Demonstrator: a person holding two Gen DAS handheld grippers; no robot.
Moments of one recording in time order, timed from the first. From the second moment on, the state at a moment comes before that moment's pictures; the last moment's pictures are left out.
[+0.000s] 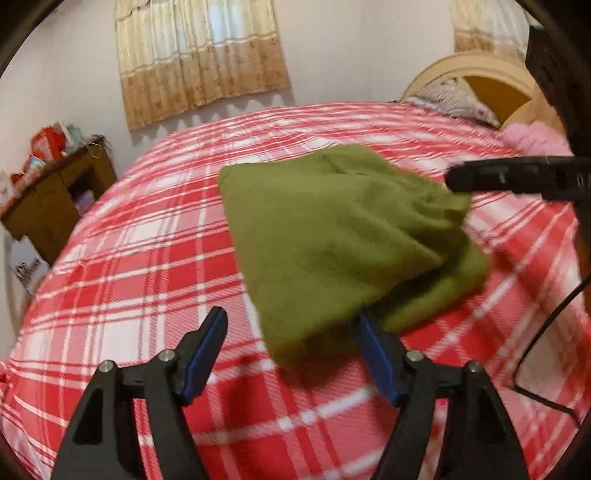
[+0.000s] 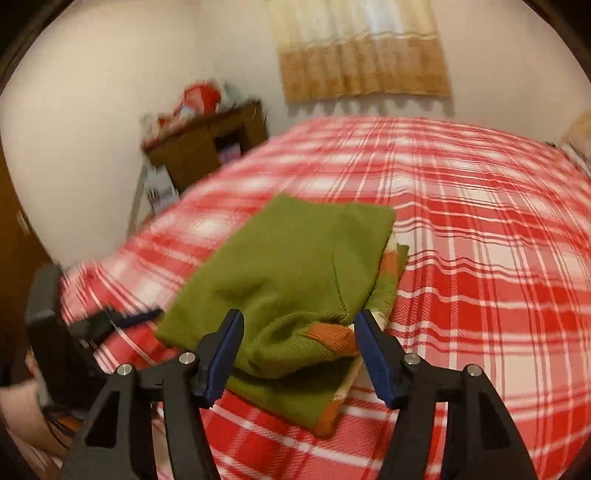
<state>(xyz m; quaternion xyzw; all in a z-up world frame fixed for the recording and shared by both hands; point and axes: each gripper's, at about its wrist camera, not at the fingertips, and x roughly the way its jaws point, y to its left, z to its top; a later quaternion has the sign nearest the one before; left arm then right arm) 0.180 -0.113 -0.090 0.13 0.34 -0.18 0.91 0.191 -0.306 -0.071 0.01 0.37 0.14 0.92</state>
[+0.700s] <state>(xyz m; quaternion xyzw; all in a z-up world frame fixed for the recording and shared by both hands) 0.185 -0.066 -0.090 0.00 0.37 -0.24 0.90 0.117 -0.332 -0.106 0.18 0.37 0.14 0.90</state>
